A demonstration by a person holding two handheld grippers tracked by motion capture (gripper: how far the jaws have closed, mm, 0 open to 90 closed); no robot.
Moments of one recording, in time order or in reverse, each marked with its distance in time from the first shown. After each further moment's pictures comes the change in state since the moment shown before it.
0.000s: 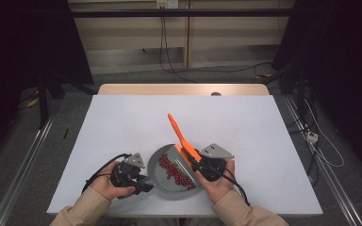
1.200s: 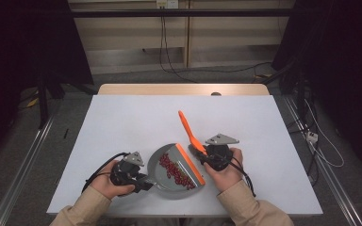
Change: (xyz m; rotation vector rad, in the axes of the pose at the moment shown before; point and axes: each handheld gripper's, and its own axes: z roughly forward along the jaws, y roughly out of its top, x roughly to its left) left arm 0.004 0.000 0.000 -0.009 0.007 -0.025; right arm -0.025 0.019 -0.005 0.167 -0.034 0.040
